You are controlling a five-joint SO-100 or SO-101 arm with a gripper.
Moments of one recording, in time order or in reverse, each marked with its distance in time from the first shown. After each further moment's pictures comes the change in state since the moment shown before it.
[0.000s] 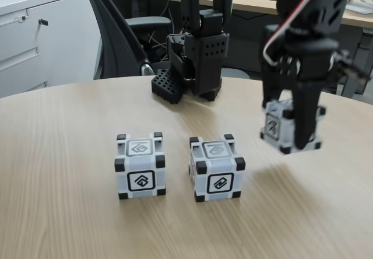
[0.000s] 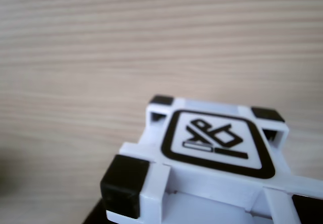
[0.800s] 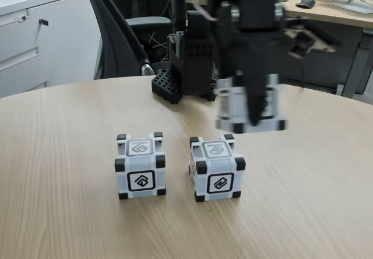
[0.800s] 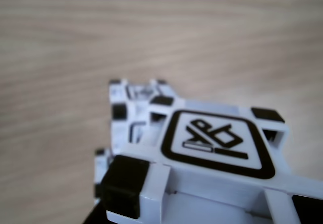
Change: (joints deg) arm 24.3 14.8 0.0 0.5 -19.5
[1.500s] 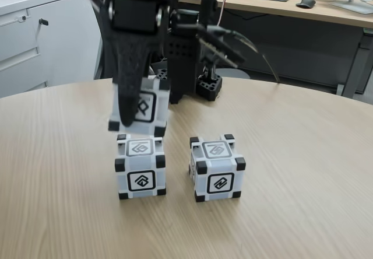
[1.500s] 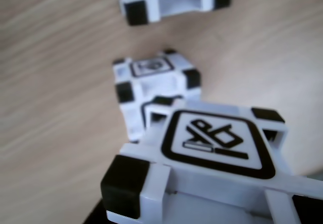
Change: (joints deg) arm 26.3 -3.1 0.0 -0.2 -12.7
